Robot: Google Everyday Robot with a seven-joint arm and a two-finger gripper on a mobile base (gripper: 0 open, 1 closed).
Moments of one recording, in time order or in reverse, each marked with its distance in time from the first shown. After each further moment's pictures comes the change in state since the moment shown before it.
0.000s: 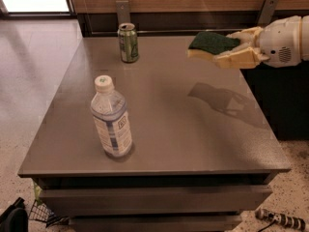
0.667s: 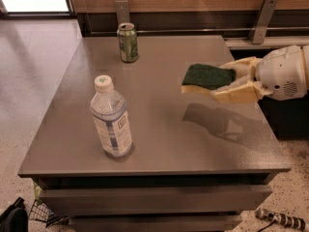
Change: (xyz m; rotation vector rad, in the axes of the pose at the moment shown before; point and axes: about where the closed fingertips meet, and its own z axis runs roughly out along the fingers) arm 0.028 0.087 -0.008 -0.139 0.052 -0.030
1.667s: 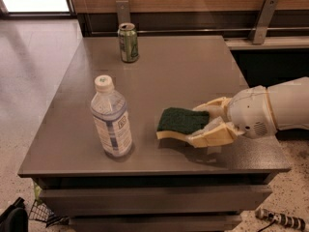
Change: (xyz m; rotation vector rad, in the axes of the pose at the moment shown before) arm 0.027 0.081 0.052 -0.115 0.047 0.055
